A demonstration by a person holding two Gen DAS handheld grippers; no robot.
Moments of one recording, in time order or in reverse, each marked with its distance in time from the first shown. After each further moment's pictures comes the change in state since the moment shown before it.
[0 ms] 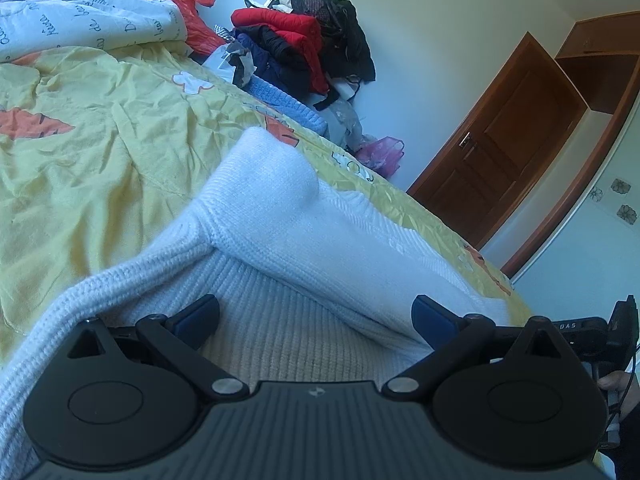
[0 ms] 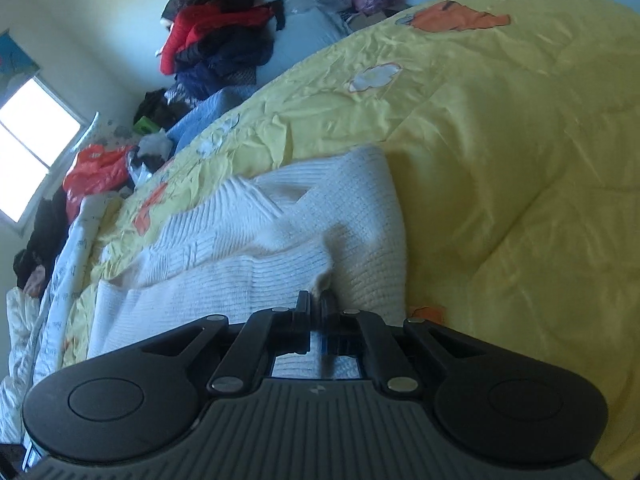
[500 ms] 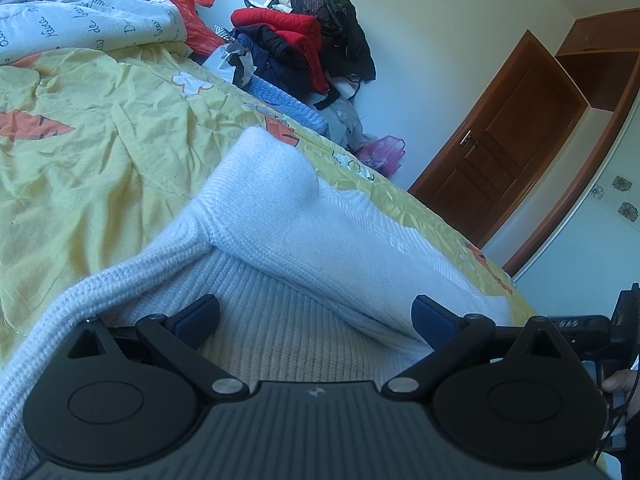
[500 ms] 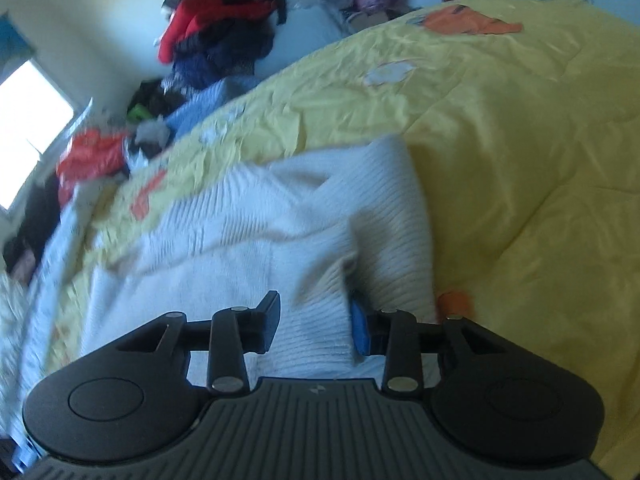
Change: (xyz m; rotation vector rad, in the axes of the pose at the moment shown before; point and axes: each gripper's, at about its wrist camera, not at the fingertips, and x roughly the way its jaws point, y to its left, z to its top) left arm 0.000 0.000 0.000 0.003 0.001 0.001; right arm 0.004 0.034 -0.011 -0.138 0.042 -0.066
